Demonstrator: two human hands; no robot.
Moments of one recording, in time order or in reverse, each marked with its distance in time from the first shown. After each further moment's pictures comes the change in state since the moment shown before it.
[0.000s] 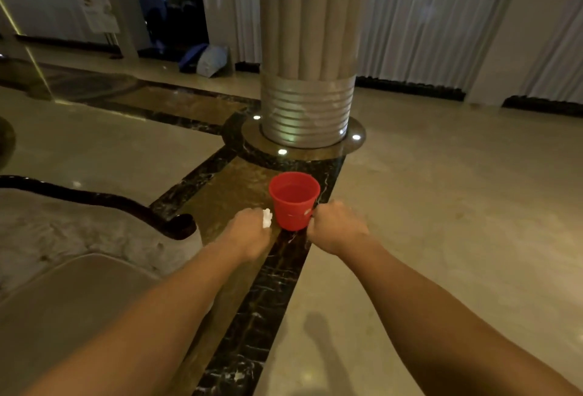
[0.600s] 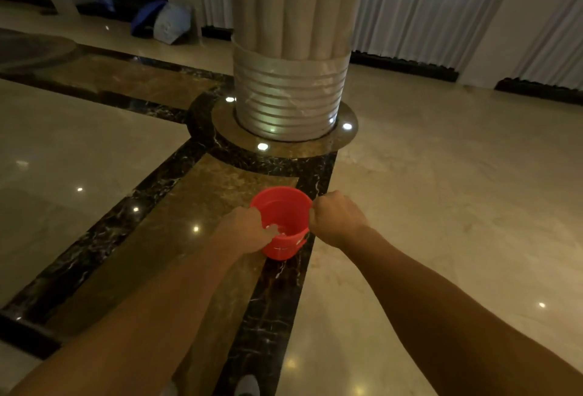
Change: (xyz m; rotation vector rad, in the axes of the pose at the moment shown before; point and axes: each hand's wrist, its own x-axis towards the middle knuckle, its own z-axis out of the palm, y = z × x) left_hand 0.479 -0.076 0.064 0.092 -0.232 -0.056; right_hand 0.442 0.095 0.108 0.036 -0.081 0.080
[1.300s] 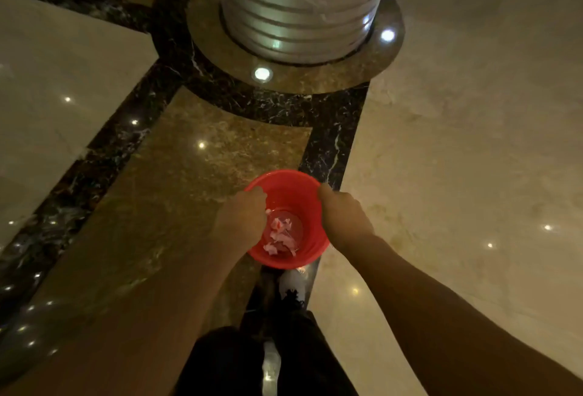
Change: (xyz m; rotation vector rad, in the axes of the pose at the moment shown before) left_hand 0.481 -0.013 0.089 0.081 -0.085 -0.017; right_hand 0.432 0.161 0.210 0.097 -0.316 0.123
